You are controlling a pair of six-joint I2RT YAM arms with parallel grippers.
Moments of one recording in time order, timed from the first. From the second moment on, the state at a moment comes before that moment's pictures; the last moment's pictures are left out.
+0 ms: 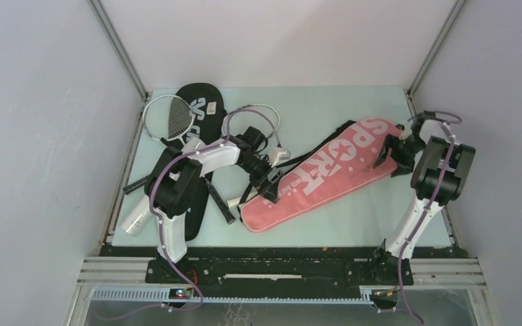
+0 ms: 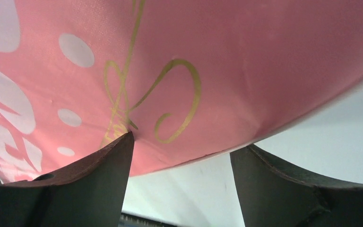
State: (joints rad) left arm -0.57 1.95 1.30 -0.63 0.71 0.33; right arm -0.40 2.02 1.43 -0.94 -0.32 0.01
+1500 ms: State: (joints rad) left arm -0.54 1.51 1.15 -0.36 0.33 0.23; right arm 0.34 1.64 1.21 -0.53 -0.19 0.01
